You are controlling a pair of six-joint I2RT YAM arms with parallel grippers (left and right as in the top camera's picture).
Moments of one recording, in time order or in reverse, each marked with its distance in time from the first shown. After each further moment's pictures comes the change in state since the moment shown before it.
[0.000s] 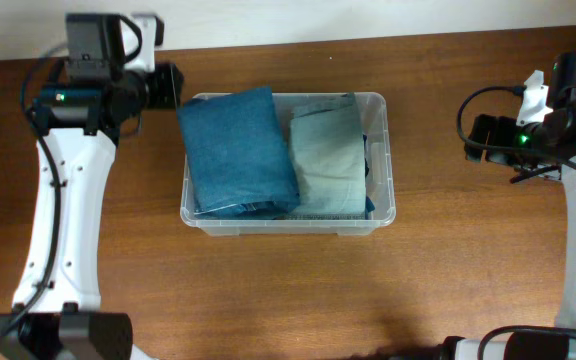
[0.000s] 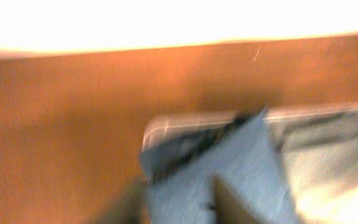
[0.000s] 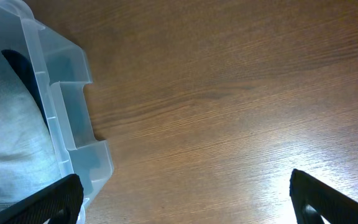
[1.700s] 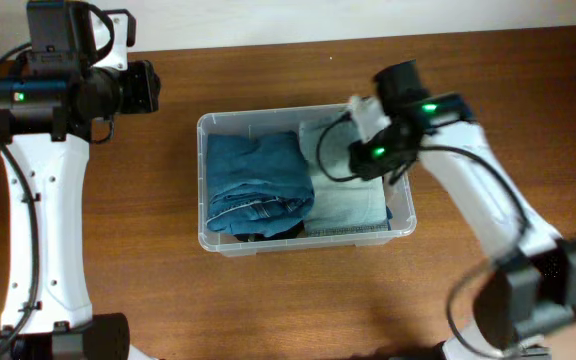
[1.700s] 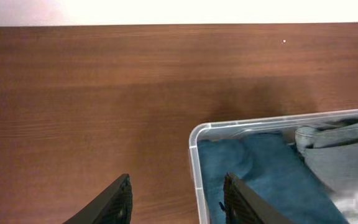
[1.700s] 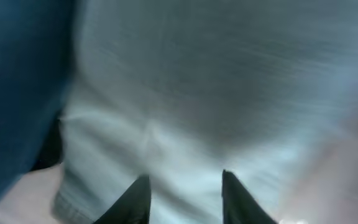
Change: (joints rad) left arm 0.044 -0.008 0.192 -0.283 -0.079 0.007; right arm 0.530 0.273 -0.153 0.264 -0.140 -0.180
